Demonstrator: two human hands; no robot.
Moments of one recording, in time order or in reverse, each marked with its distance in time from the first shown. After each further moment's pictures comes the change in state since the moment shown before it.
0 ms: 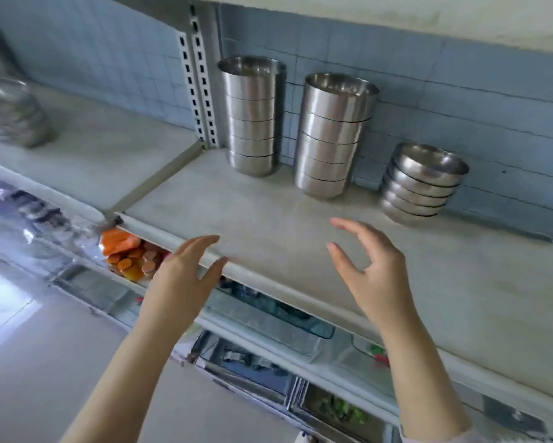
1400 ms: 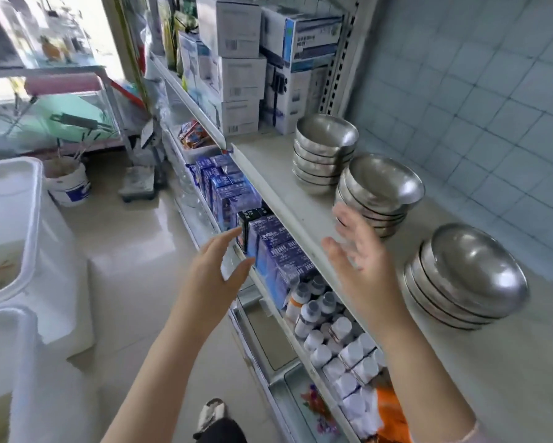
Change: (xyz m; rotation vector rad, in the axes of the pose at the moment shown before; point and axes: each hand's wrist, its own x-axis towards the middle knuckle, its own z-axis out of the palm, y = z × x) left_hand 0.243 -0.582 -0.416 -0.093 0.458 -0.353; right_hand 0.305 -0.380 0.726 0.498 -0.593 -0.091
